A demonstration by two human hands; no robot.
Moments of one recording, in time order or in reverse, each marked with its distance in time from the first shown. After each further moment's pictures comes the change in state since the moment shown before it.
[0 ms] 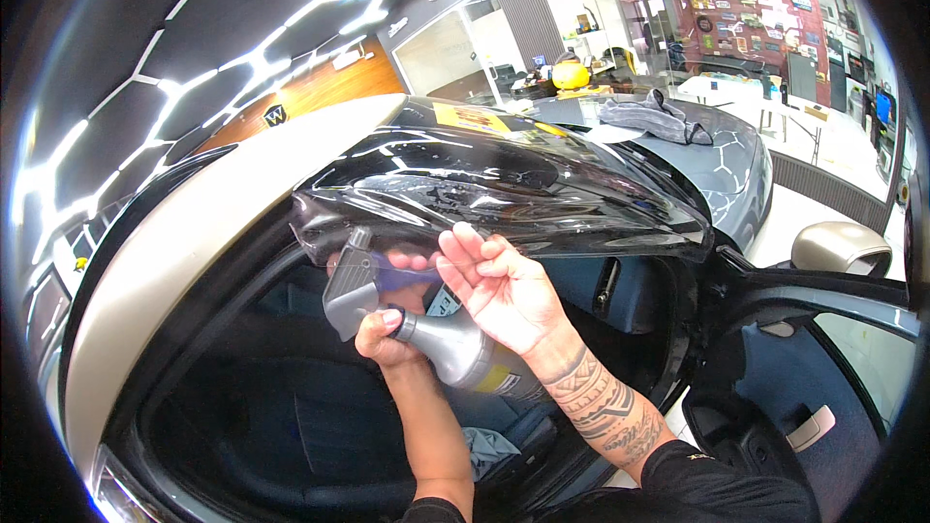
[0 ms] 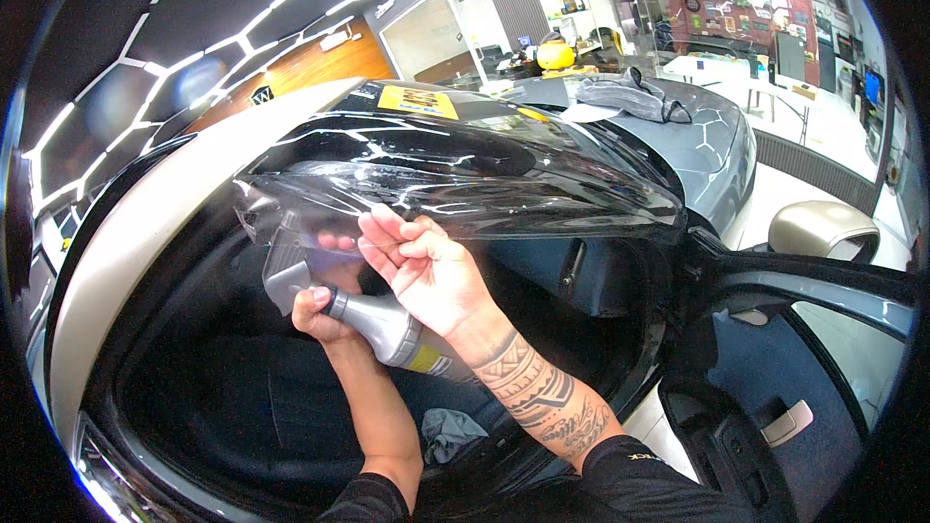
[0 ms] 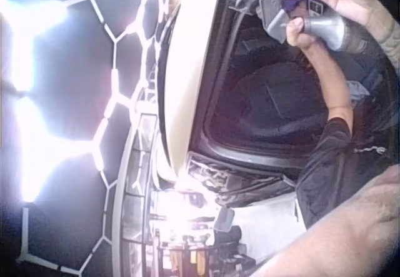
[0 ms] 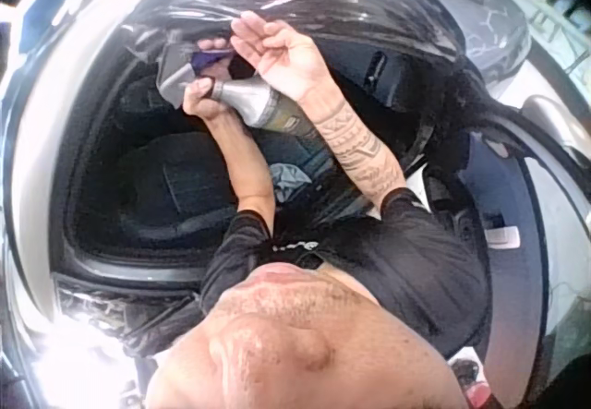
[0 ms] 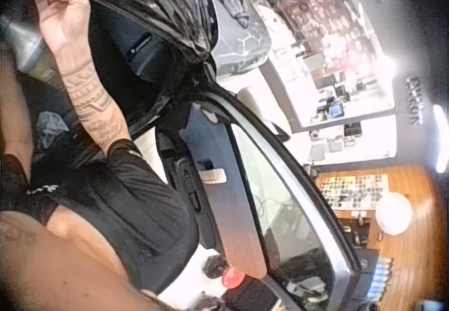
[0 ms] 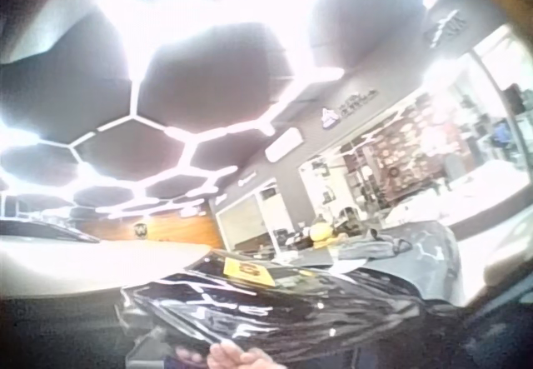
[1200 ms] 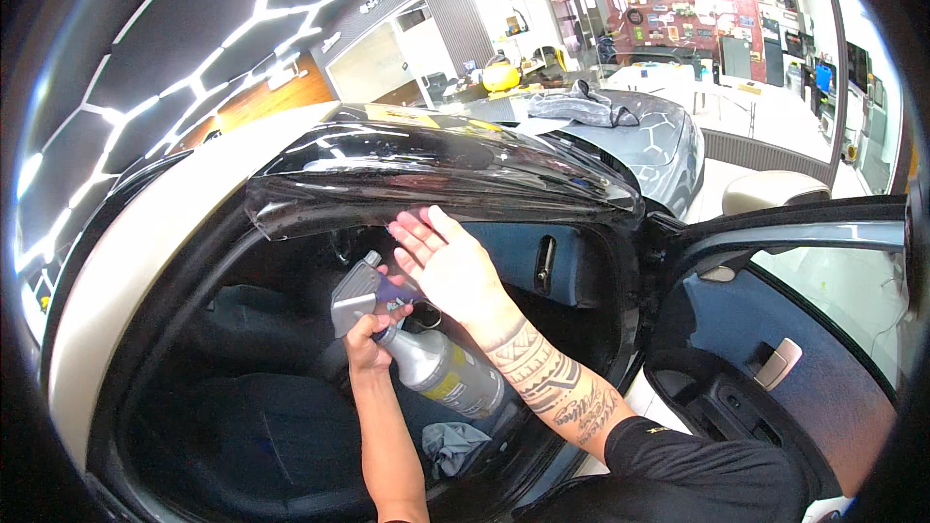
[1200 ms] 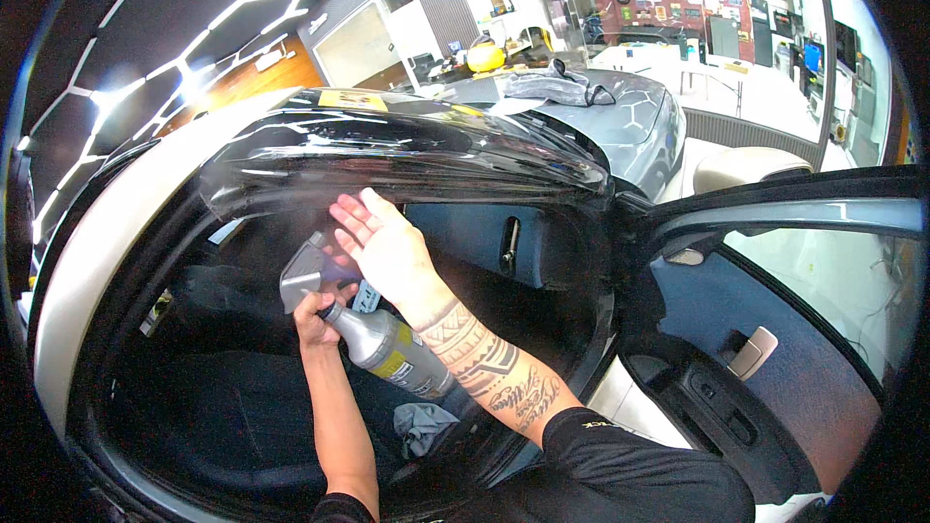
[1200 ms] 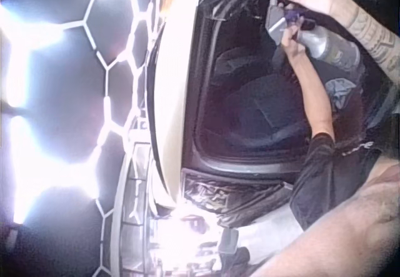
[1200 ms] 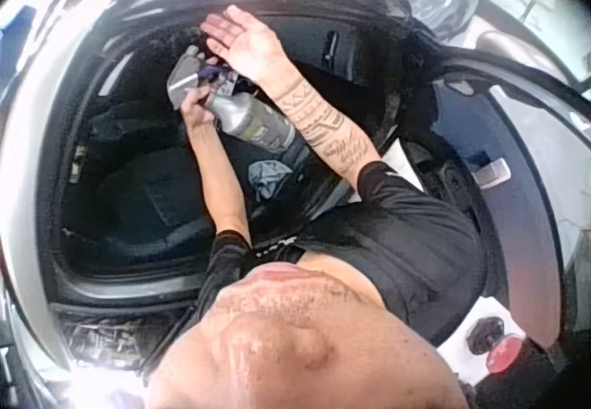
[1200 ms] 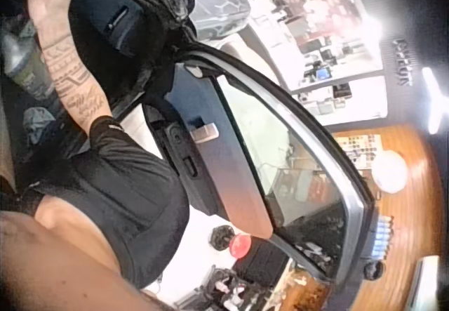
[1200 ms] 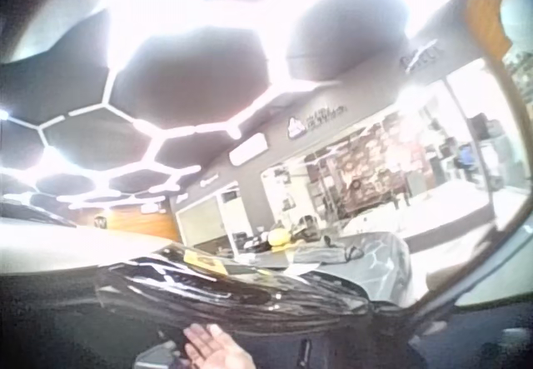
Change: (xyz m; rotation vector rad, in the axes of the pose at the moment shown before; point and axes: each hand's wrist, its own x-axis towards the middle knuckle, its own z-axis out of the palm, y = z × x) left_hand -0.050 -0.005 -0.052 0.093 0.103 -0.453; right_hand -0.012 0.007 -0.012 -0.215 0.154 -0.133
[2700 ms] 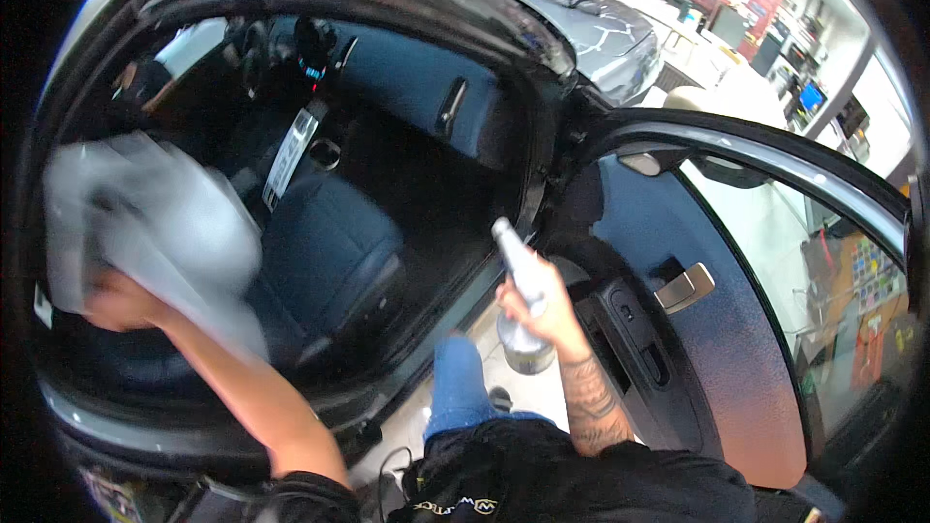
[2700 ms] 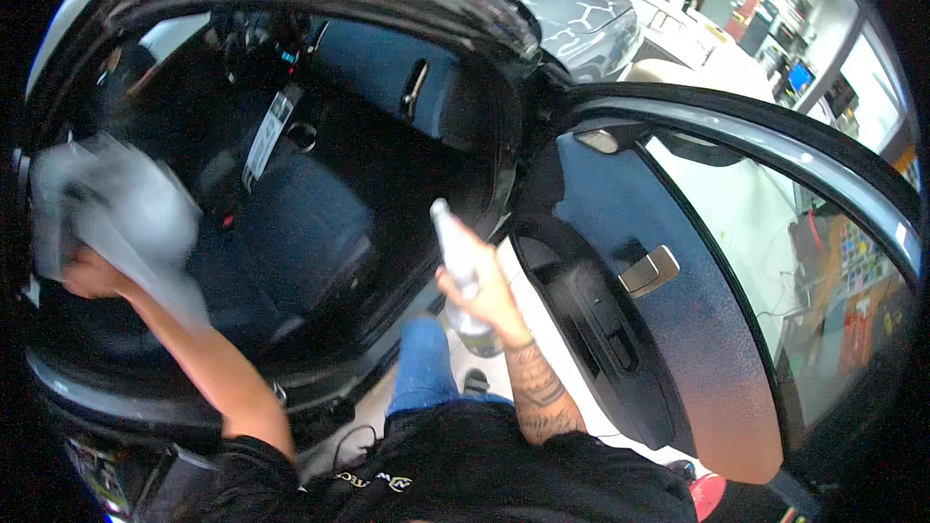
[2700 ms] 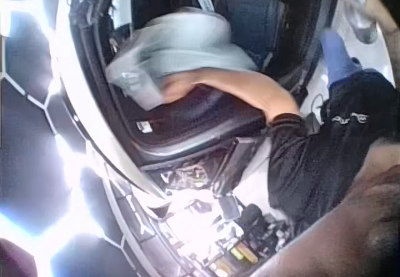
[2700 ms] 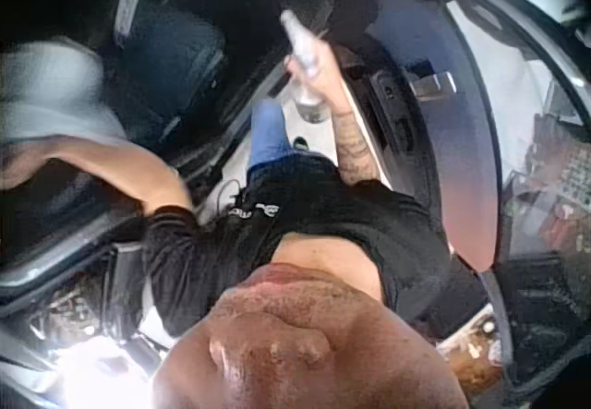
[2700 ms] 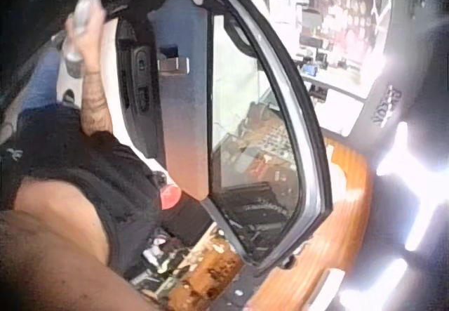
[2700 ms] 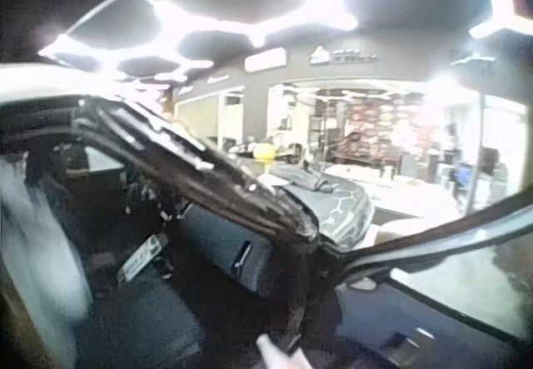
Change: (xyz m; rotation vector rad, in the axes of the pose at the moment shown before) left_hand -0.096 0.072 0.017 1.539 0.532 1.191; right_hand -0.312 -0.103 -0.128 -1.463 0.266 -0.029
